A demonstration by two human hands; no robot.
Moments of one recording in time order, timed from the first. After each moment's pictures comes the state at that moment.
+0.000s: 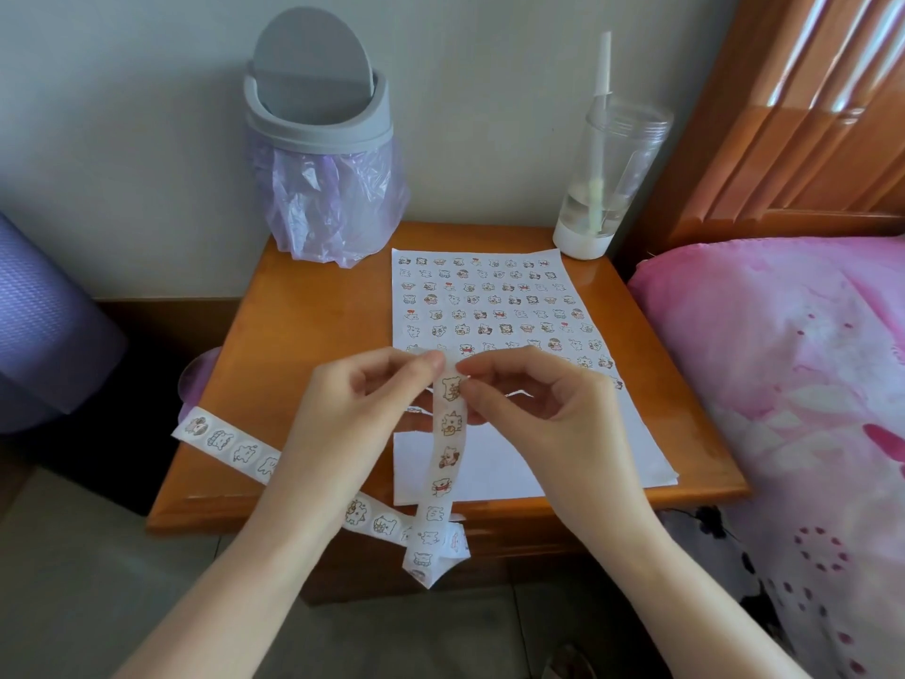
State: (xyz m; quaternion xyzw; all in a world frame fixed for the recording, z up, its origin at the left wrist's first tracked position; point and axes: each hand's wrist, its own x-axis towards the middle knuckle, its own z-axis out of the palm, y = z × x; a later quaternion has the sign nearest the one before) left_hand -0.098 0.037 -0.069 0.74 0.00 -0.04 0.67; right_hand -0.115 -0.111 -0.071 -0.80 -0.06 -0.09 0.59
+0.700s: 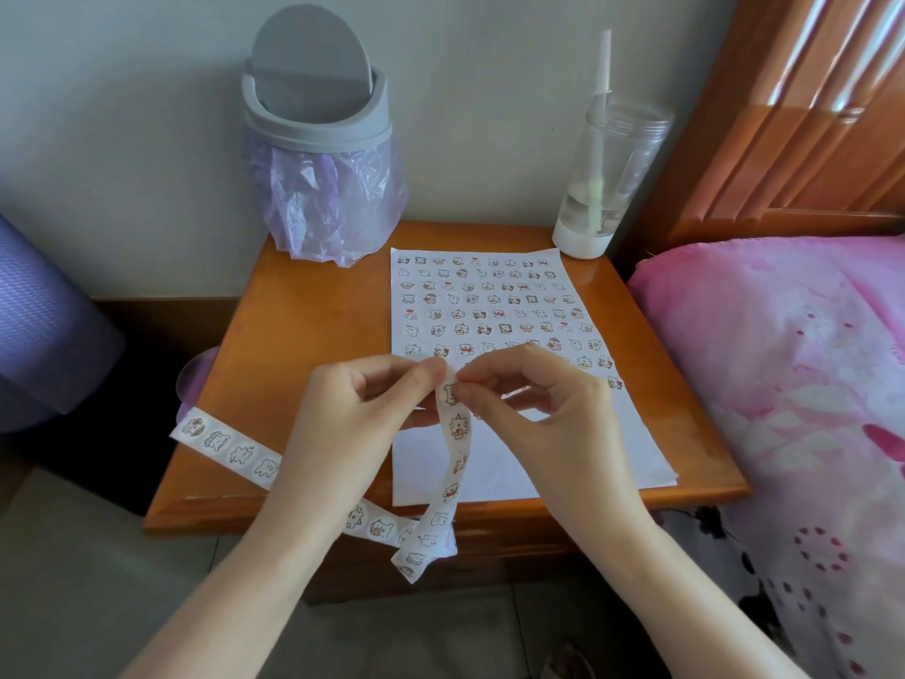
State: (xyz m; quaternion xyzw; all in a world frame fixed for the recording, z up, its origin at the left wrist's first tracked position) left_hand -0.096 0.035 -0.072 0.74 -0.02 -0.02 0.67; right_hand -0.109 -0.113 -0.078 -0.84 -0.10 -0.15 0.51
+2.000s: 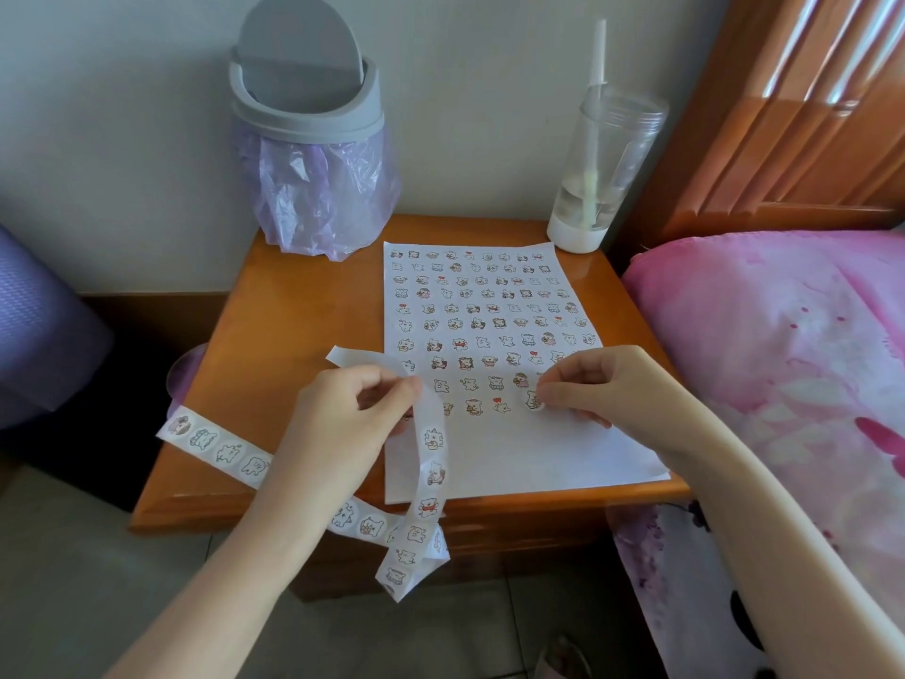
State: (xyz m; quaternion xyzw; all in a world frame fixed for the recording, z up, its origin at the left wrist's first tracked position) left_hand -0.085 0.044 -0.098 0.85 -0.02 -0.03 0.53; right_hand -0.078 -0.185 -0.074 -0.87 0.06 0.09 0.47
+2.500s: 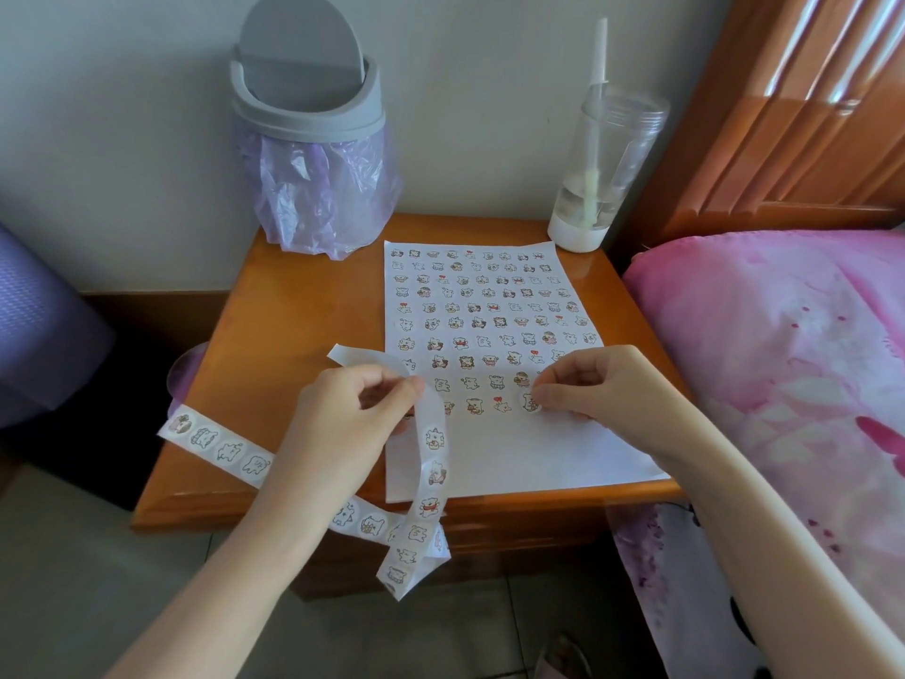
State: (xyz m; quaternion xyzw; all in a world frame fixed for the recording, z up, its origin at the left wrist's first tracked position) left_hand -0.084 0.045 -0.100 0.86 -0.02 -0.03 0.52; right_hand -0.076 -0.184 -0.083 -0.88 0.06 0.07 0.47
